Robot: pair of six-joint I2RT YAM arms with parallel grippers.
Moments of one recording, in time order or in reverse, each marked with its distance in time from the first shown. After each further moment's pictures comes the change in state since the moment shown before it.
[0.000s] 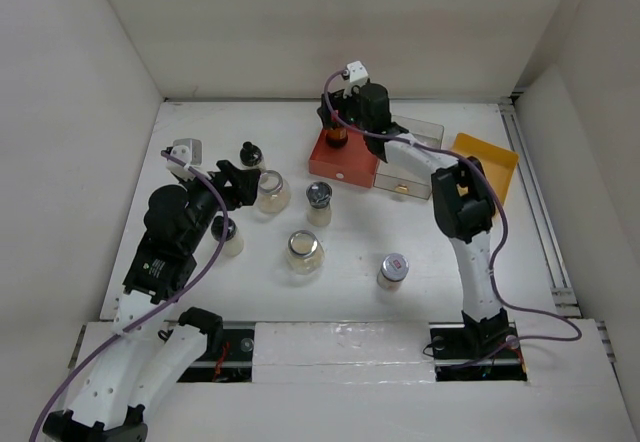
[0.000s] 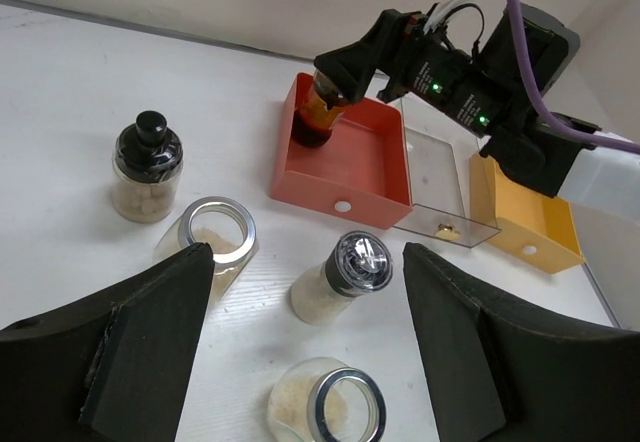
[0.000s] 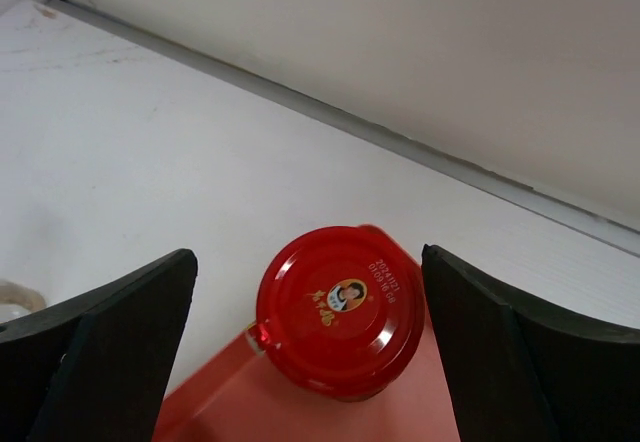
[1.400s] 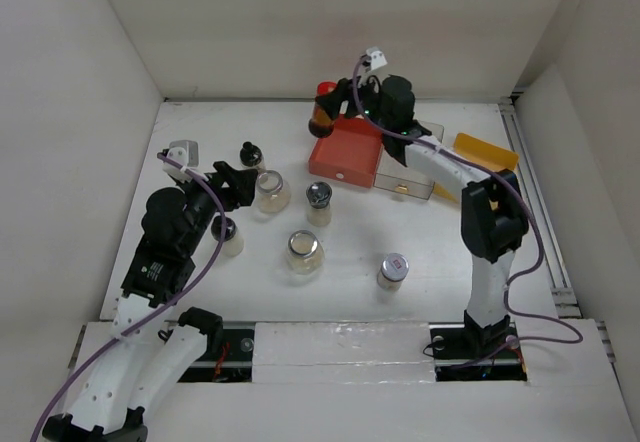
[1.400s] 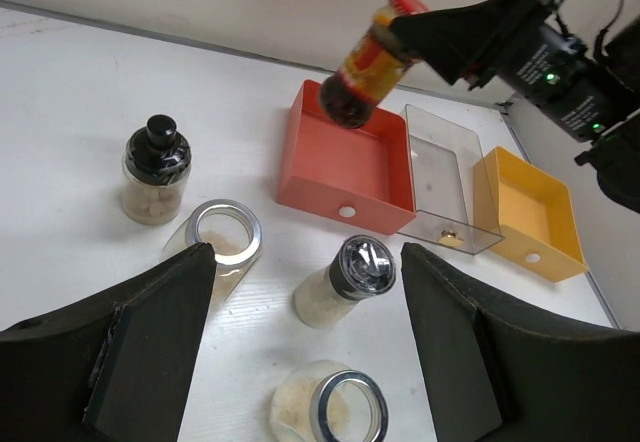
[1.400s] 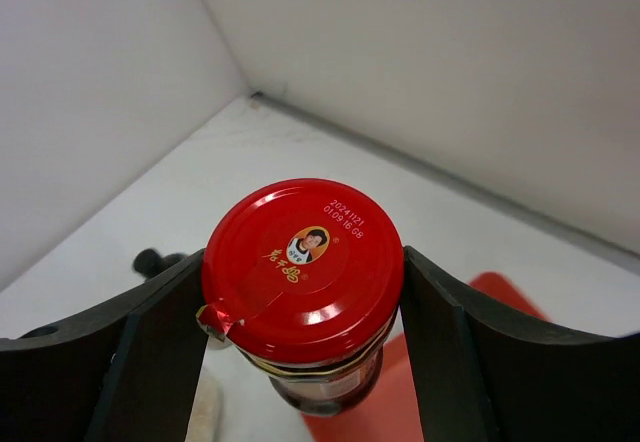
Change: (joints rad) left arm 0.000 -0.013 0.000 -0.008 -0.023 0.000; right arm 0.021 -0.269 -0.195 0.109 -0.232 0.216
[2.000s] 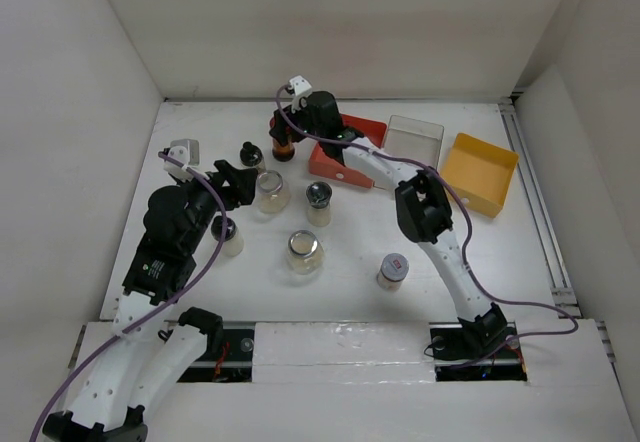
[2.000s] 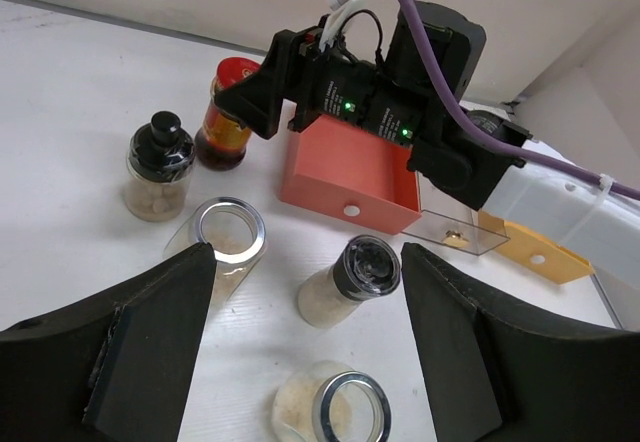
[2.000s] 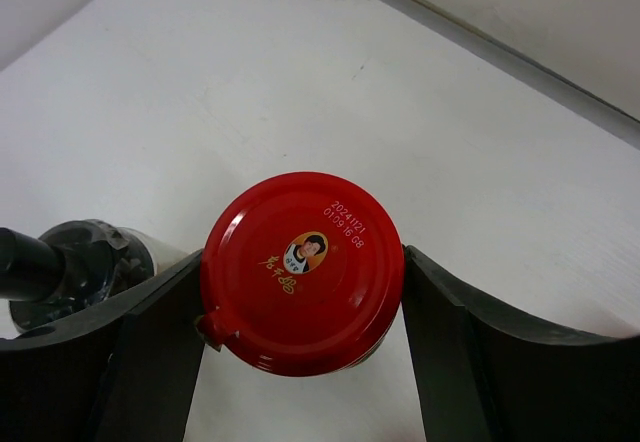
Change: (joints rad) left arm 0.000 0.007 0.000 0.000 -0.011 -0.003; right arm 0.164 0.548 0.676 -0.428 0.121 -0.176
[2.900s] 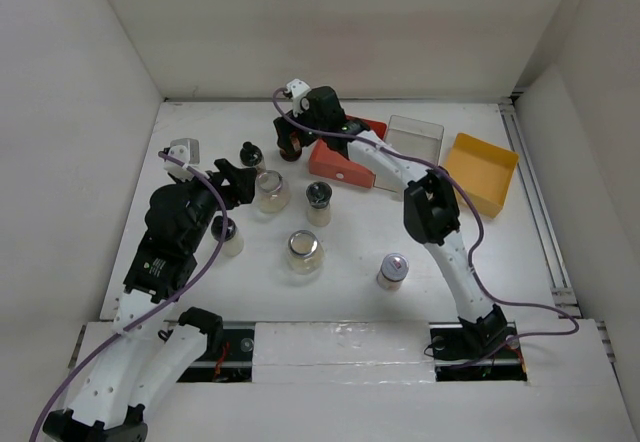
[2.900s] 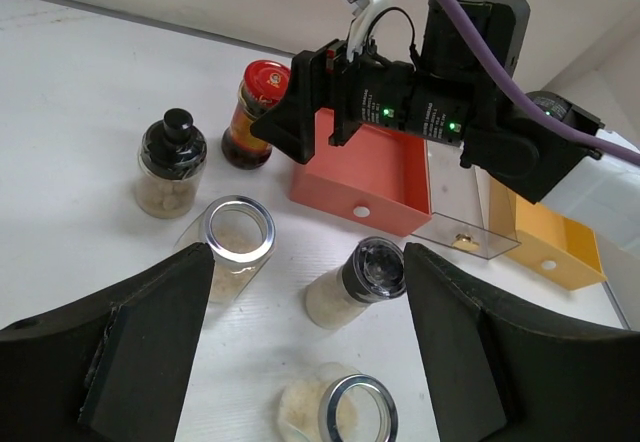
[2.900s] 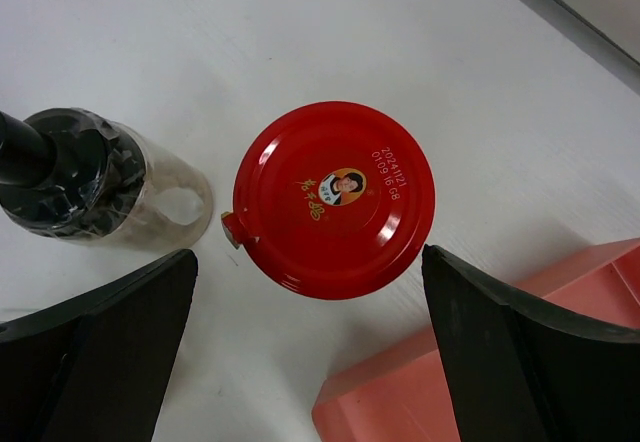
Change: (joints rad) left arm 0.000 0.010 0.000 -0.004 -0.025 0.000; right arm 0.001 -0.100 -0.030 -0.262 0.016 -0.130
